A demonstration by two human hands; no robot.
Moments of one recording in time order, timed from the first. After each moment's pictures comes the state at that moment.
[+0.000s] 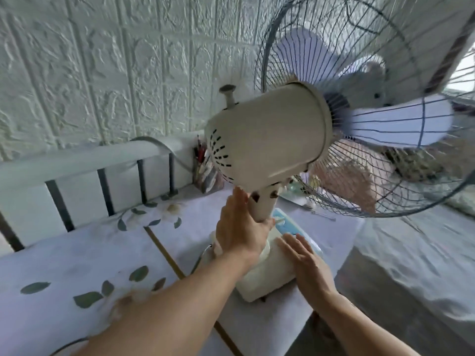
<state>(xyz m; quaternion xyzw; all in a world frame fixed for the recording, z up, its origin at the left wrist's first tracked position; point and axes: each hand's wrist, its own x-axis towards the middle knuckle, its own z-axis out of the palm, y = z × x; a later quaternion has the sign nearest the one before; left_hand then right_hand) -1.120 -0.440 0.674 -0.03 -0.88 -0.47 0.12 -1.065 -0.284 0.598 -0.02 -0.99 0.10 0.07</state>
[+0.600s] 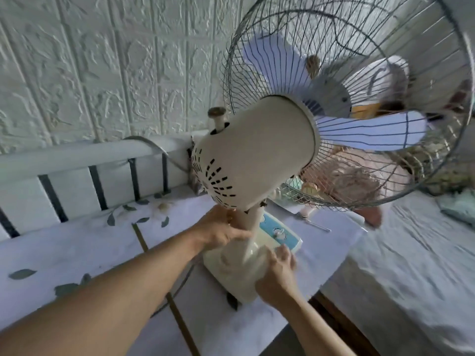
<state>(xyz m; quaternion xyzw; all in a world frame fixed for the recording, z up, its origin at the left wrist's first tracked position) -1.137 -0.455 0.704 -0.13 -0.83 -0.52 -0.19 -1.079 -0.296 0.611 -0.14 -0.96 0.24 -0.05</state>
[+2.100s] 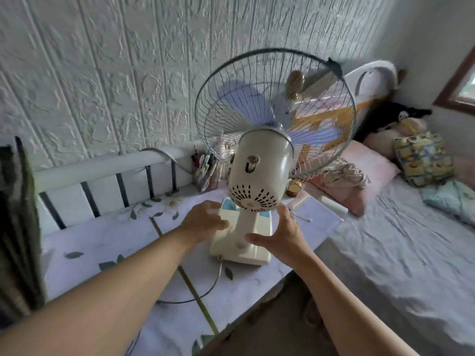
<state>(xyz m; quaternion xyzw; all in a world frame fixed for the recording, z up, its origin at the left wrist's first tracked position) -1.071 -0.477 0.771 0.02 -0.83 -0.54 -0.18 -1.020 -0.296 0.767 -0.08 -0.92 0.38 0.01</state>
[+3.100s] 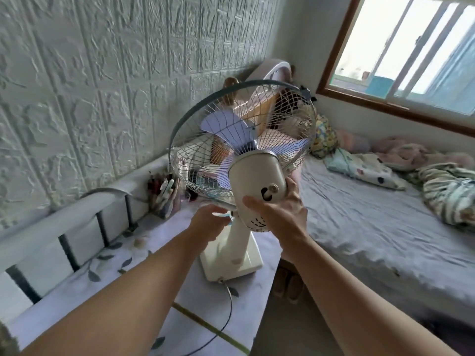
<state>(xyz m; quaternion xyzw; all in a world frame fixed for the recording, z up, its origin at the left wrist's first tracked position) -1.156 -0.482 0.788 -0.13 -0.78 -0.55 -0.27 -1.048 -0.383 0.849 -0.37 -0.78 0.42 0.27</state>
